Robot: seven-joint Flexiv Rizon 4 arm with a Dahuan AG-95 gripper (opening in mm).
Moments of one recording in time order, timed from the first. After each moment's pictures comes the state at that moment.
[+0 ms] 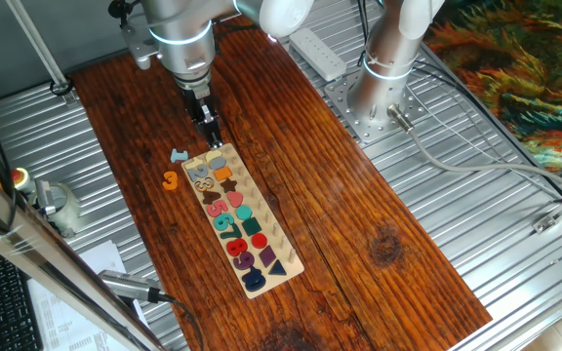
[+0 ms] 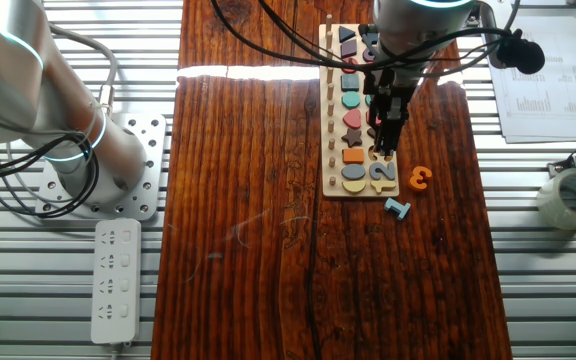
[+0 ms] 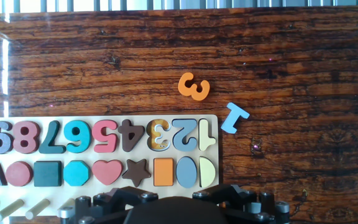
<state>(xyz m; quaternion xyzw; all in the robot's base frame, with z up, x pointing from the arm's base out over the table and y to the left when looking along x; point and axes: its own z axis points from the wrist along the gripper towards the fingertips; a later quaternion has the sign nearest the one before) 0.500 0.000 0.170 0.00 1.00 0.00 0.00</state>
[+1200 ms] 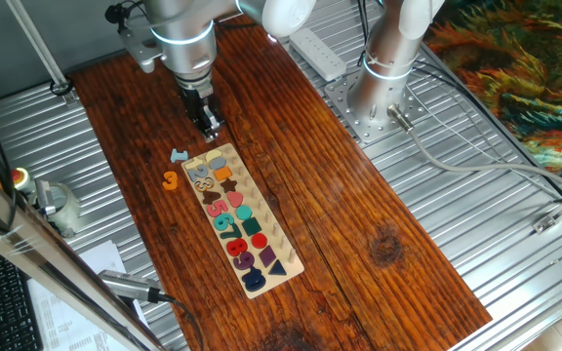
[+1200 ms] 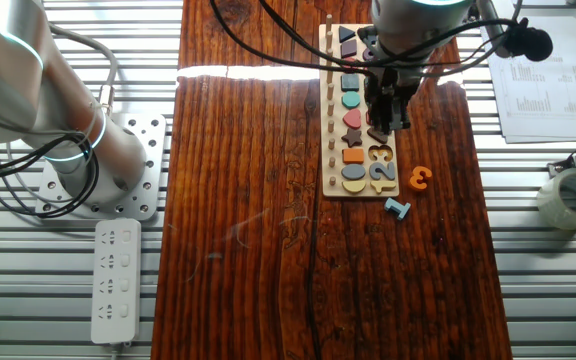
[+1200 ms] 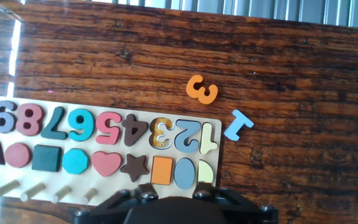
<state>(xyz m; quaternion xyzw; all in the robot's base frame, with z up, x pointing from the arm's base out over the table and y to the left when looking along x) 0.500 0.000 0.171 -0.07 1.00 0.00 0.00</state>
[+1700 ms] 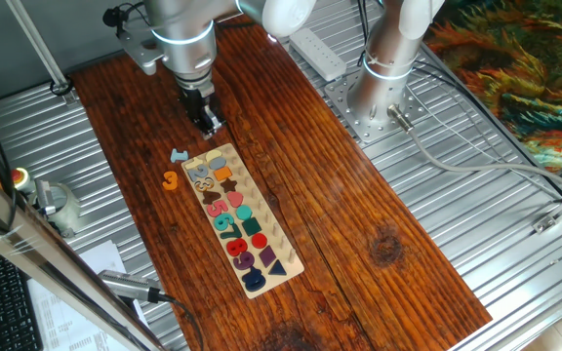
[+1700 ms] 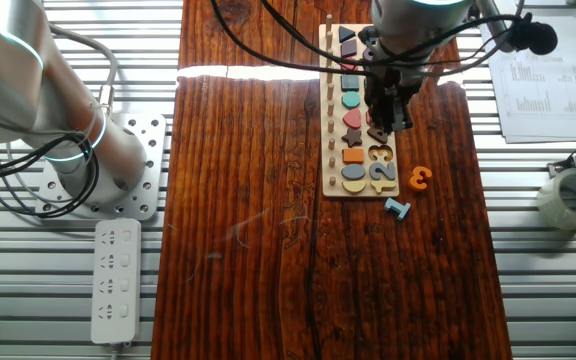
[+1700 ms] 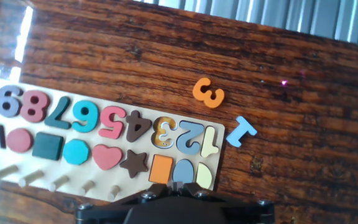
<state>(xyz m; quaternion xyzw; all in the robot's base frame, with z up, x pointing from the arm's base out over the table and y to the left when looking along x) 0.500 0.000 0.171 -0.13 0.99 0.00 0.00</state>
